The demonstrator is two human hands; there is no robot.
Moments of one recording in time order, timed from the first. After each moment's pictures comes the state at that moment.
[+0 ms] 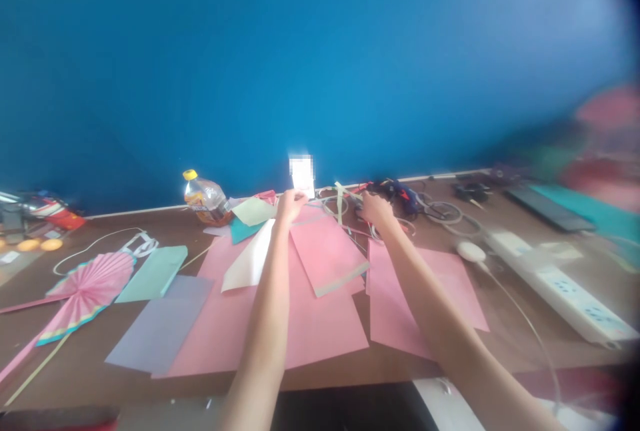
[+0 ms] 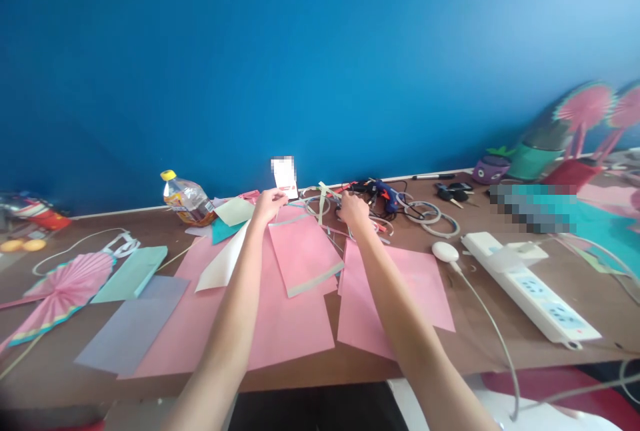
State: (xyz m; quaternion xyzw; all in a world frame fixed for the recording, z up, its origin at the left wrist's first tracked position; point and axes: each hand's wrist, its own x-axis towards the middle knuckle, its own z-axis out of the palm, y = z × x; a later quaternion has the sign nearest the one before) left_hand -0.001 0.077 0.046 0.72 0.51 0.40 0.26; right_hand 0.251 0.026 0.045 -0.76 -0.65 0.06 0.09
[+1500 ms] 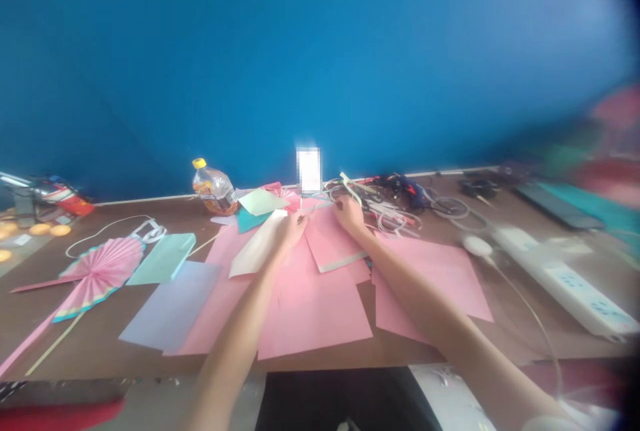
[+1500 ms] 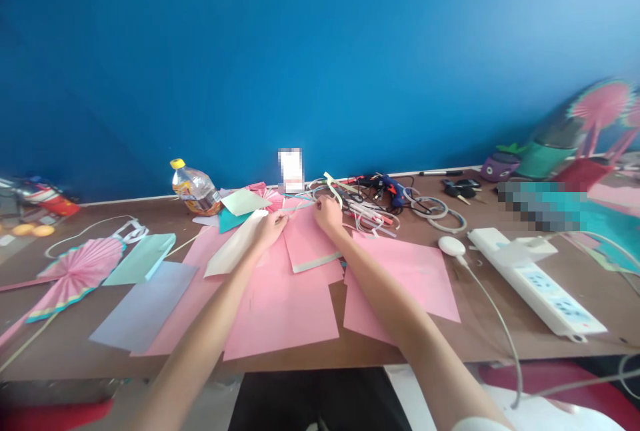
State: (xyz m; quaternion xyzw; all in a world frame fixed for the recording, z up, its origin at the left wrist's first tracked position) left_hand -0.035 0.017 -0.015 0.73 0.58 0.30 0.20; right_hand 0.179 0.041 -0.018 -0.64 -0.67 0.07 0.37
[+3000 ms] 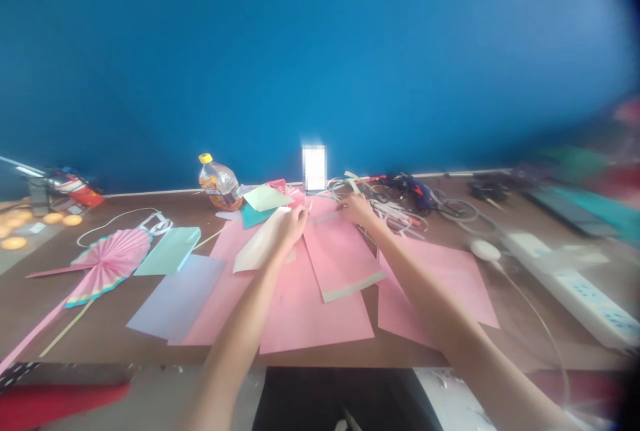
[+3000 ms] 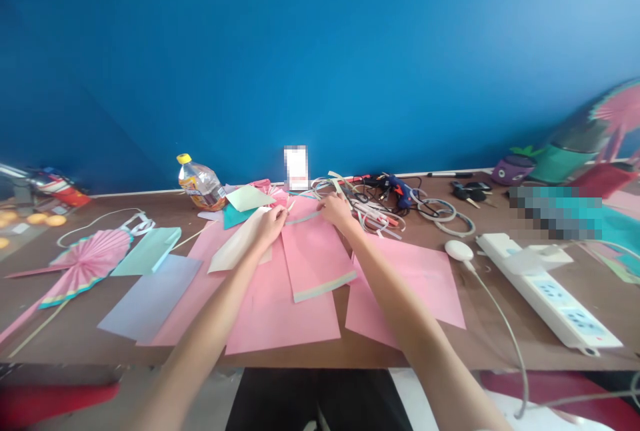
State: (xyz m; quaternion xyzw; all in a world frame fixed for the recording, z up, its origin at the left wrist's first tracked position) left_hand -0.037 0.016 -0.016 0.71 0.57 0.36 0.19; right_hand 0.195 0.039 0.008 -0.62 -0.75 0.11 0.21
